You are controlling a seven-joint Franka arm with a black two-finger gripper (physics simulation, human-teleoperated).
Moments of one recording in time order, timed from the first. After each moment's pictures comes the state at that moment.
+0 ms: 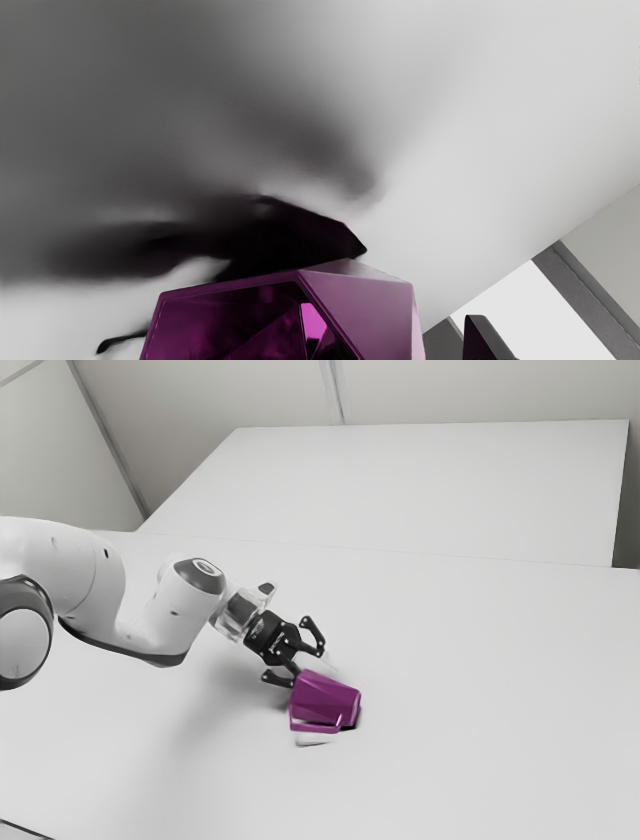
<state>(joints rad) -0.05 0.31 0.06 -2.11 -1.07 1.93 -0.13</state>
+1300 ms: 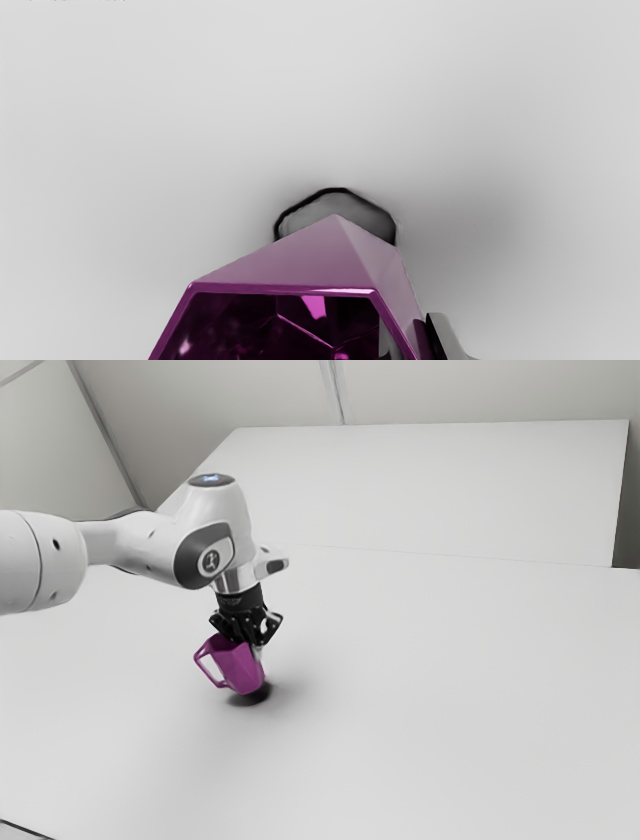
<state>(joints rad) -0.16 0.08 0.04 -2.12 0.06 2.07 -0.28</state>
